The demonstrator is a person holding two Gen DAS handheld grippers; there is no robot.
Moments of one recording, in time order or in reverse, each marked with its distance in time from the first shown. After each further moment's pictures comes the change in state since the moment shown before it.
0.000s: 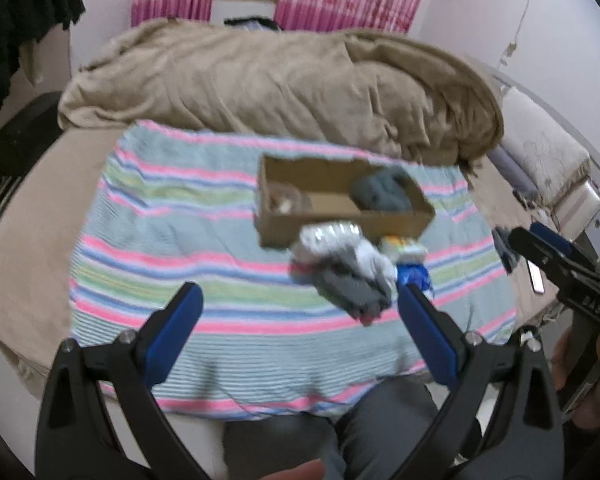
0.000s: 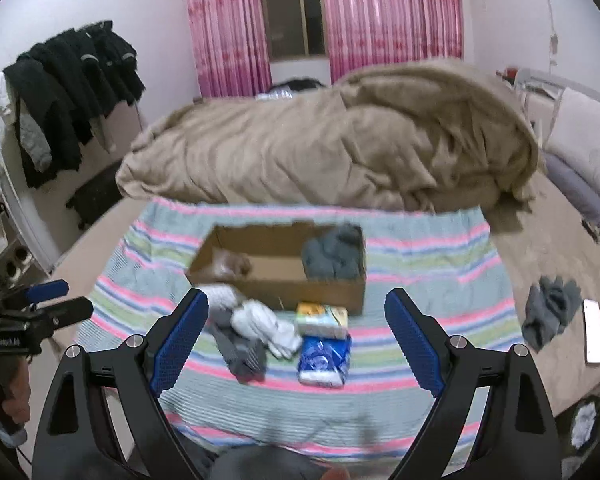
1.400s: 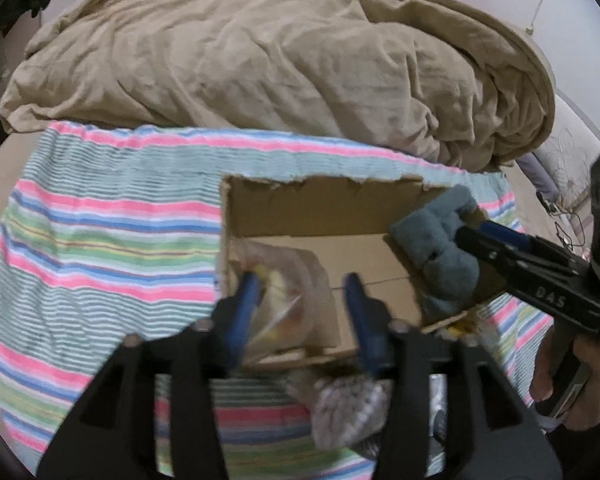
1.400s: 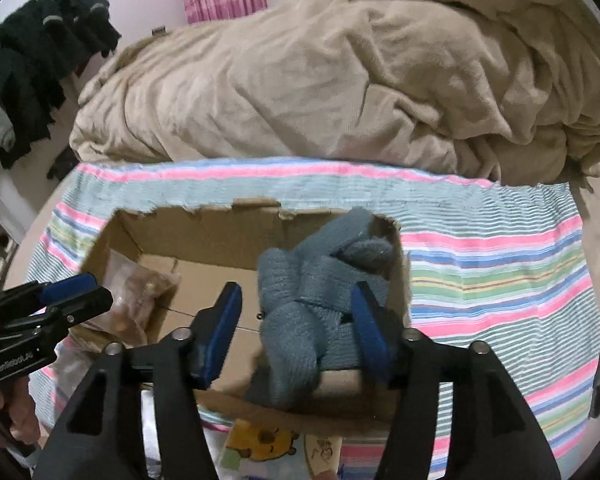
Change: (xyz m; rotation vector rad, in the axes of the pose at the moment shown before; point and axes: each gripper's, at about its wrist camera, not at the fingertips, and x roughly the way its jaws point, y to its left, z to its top) left arm 0.174 0.011 0.079 -0.007 0.056 -0.018; right arm 0.220 -0.043 0.037 0.018 0.212 0.047
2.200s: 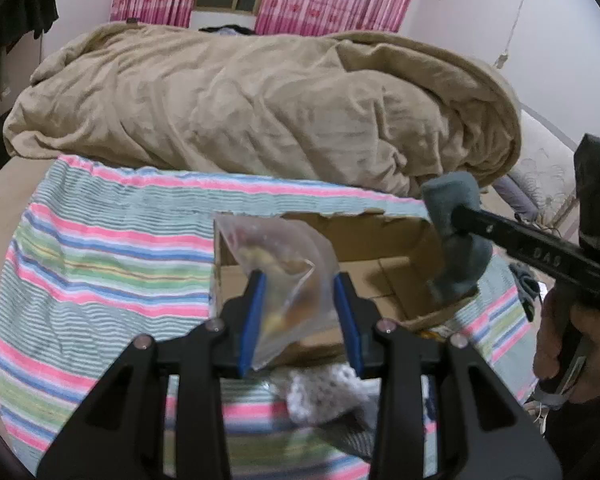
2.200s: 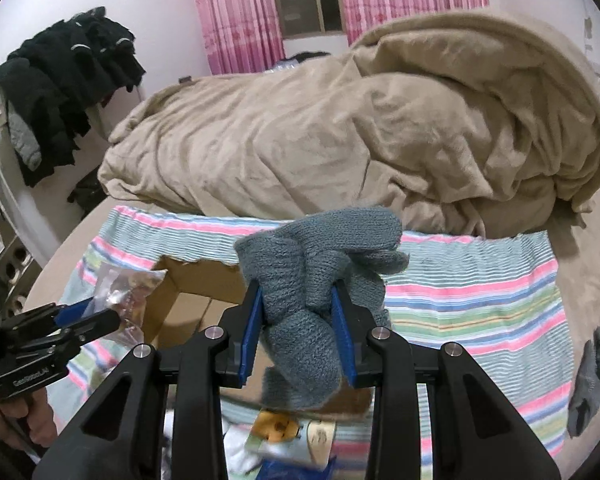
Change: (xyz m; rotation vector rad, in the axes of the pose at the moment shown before) left arm -0.034 -0.005 -0.001 0.022 -0.132 -0.062; right arm -0.056 0.000 0.017 -0.033 -0.141 0.045
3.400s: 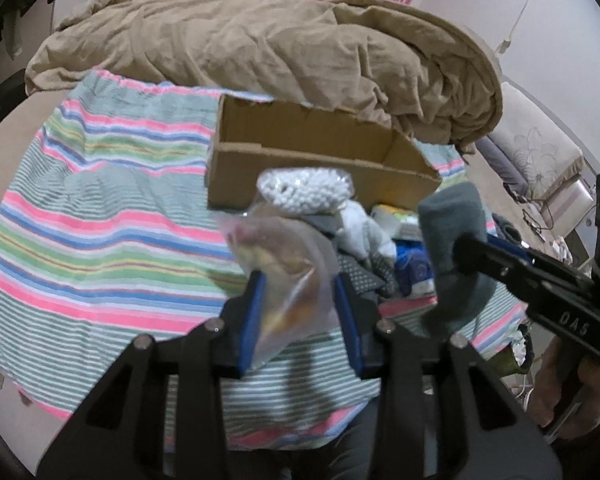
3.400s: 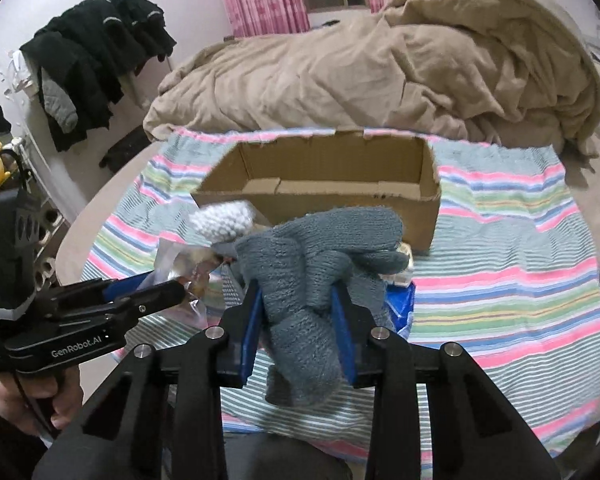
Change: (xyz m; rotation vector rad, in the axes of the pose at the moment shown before) left arm -0.076 -0.025 -0.094 -0.054 0.071 -0.009; right arm -0.074 0.056 -0.119 -0.012 0.075 0.099
